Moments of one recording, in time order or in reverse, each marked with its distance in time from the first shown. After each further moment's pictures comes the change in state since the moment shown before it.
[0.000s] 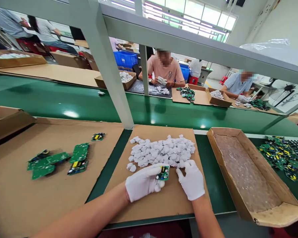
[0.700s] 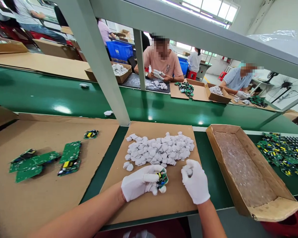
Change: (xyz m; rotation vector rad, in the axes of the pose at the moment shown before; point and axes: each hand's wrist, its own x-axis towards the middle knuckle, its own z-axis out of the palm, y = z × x) left_hand -0.002 0.000 -0.010 0.114 -0.113 -0.049; right_hand -0.012 0.009 -0.011 0.009 -0.033 0.078
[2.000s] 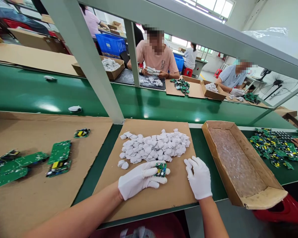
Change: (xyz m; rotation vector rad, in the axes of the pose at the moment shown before) left_hand 0.003 -0.001 0.005 0.018 0.093 -0.004; right_hand -0.011 0.034 -0.014 -0.139 0.000 -0.061
